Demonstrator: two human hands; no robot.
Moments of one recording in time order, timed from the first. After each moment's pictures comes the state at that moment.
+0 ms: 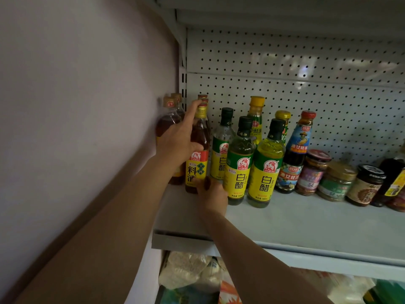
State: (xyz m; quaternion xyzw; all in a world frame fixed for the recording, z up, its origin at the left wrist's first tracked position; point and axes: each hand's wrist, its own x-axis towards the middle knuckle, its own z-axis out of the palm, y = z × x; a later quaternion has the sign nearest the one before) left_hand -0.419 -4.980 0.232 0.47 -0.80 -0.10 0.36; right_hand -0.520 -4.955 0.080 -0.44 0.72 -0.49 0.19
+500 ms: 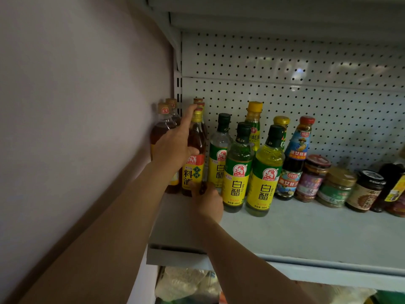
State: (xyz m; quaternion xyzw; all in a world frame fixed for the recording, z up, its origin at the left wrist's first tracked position) left_hand -0.422 -5.005 0.229 0.46 -0.80 -0.10 0.37; right_hand -0.514 -4.974 0.081 -0.40 0.78 -0.46 0.15
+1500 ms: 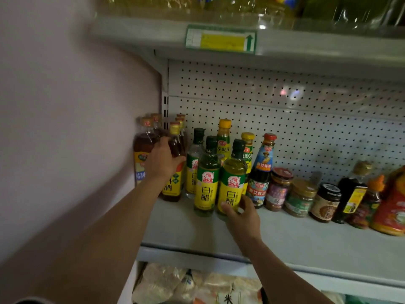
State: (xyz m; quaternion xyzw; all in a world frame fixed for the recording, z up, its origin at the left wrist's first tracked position) left_hand -0.467 -4.988 0.209 0.57 -0.68 -0.10 0.45; right_hand -0.673 -4.876 0.082 -0.44 0.64 -0.59 0.22
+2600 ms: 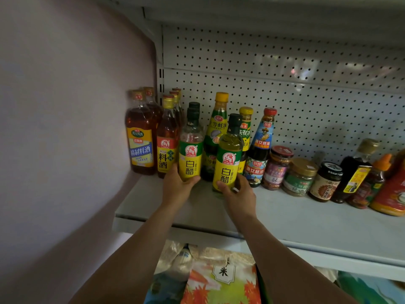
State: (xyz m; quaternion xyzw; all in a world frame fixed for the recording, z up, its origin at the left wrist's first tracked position) left_hand -0.517 -4.948 0.081 0.52 -0.61 -0.32 0.50; right_hand -0.683 -4.882 0.075 -0.47 0.66 -0.56 0.20
